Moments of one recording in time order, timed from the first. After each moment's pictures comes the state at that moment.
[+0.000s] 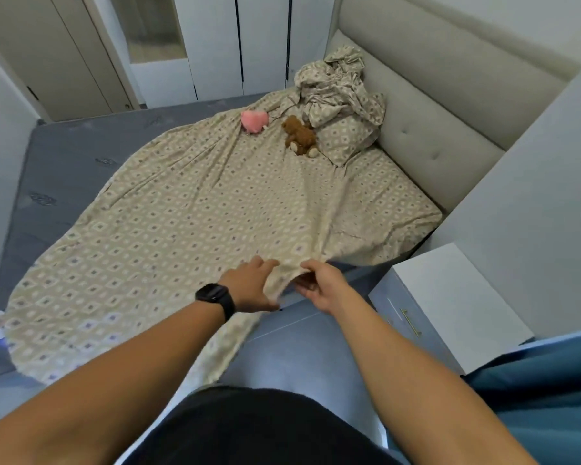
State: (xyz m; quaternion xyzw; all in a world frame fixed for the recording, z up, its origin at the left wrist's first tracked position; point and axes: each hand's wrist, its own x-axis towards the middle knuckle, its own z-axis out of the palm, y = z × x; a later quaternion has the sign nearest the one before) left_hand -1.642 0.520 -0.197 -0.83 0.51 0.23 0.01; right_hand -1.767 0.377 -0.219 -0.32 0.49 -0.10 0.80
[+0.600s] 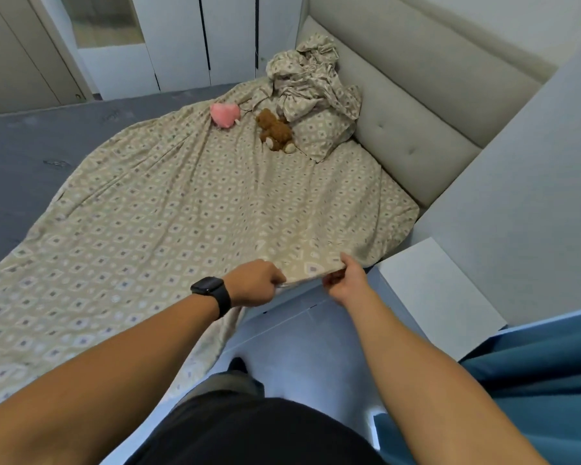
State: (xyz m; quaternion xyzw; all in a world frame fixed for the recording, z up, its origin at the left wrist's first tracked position) left_hand -1.611 0.454 -0.178 -0.74 0.58 0.31 -0.13; right_hand -1.768 0.289 -0.240 -0.12 0.57 -0.25 0.78
